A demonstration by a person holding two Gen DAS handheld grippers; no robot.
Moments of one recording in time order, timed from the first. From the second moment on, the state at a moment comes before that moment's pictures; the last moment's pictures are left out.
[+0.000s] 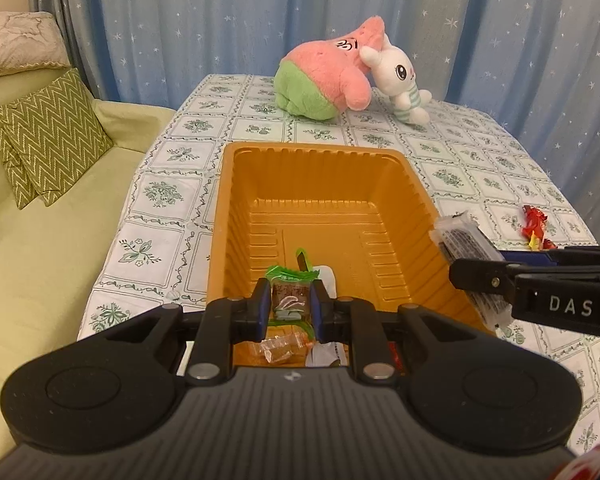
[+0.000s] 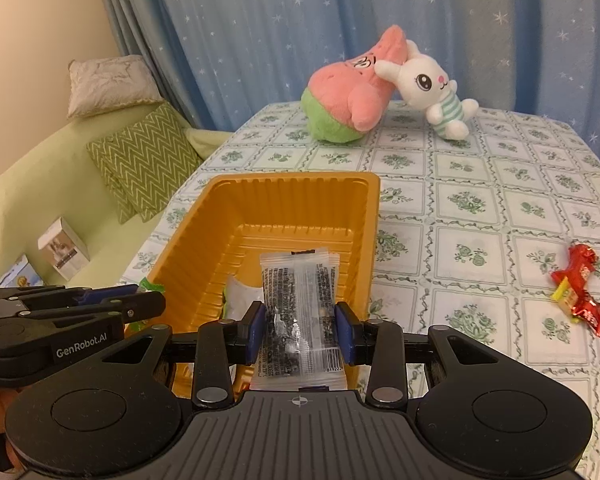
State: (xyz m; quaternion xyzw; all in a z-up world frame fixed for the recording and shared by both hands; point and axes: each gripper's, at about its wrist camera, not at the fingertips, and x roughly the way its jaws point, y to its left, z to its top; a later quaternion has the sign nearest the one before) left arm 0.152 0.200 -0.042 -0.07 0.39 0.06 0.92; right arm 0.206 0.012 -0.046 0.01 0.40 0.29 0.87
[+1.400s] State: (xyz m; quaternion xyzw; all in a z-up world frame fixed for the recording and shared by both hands) left arm 0.123 0.203 -0.028 -0.08 0.37 0.08 0.92; right arm 0.220 -0.003 -0.040 0.08 0.42 0.30 0.85
